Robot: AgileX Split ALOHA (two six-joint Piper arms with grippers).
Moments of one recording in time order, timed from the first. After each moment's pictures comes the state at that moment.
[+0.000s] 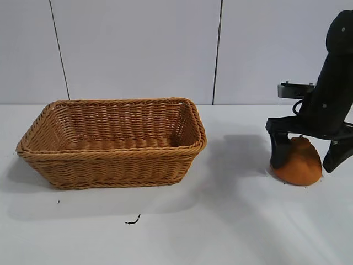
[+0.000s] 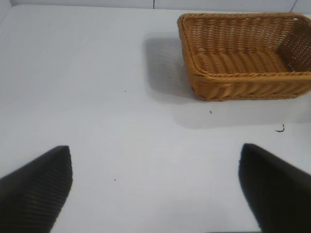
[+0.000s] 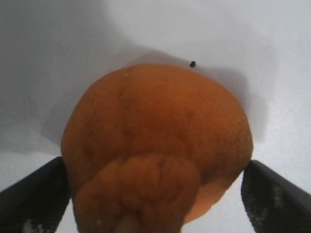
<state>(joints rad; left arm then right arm) -0.03 -0.01 -0.50 0.00 1.06 -0.04 0.05 2.10 -1.32 0.08 0.77 -0.03</state>
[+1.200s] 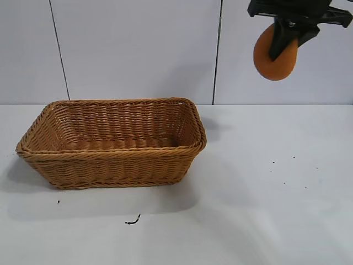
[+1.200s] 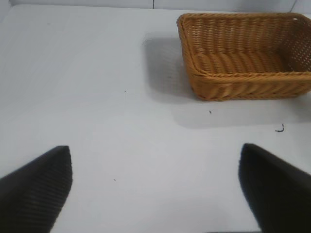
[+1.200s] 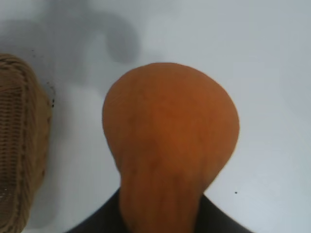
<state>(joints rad) -0.03 -0.01 -0.50 0.00 1.06 -0.04 0.20 1.96 -1.79 0.08 1.06 -0.03</state>
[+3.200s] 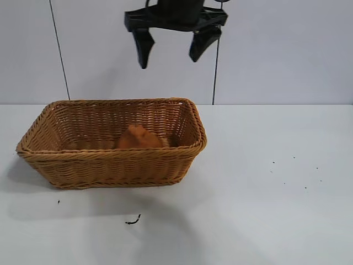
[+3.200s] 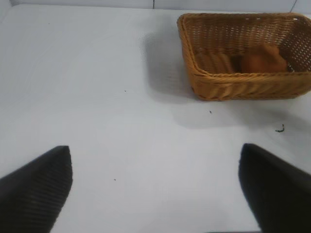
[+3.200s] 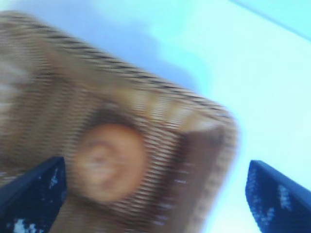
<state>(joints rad) -0.03 -0.01 -0.50 0.01 1.06 -0.04 0.46 2.24 -2.19 -0.10 1.15 0.08</state>
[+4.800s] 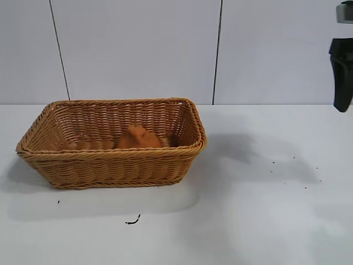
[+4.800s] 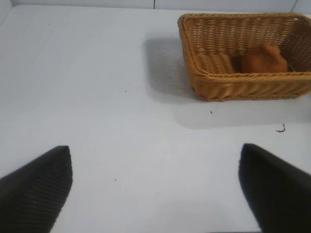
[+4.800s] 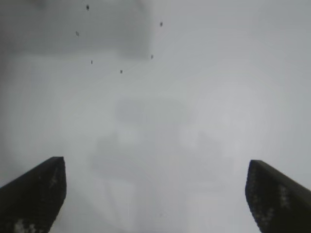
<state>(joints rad) -0.03 -0.01 -0.50 0.01 1.06 -0.04 -0.02 1.61 -1.24 0.02 1.22 -0.01</state>
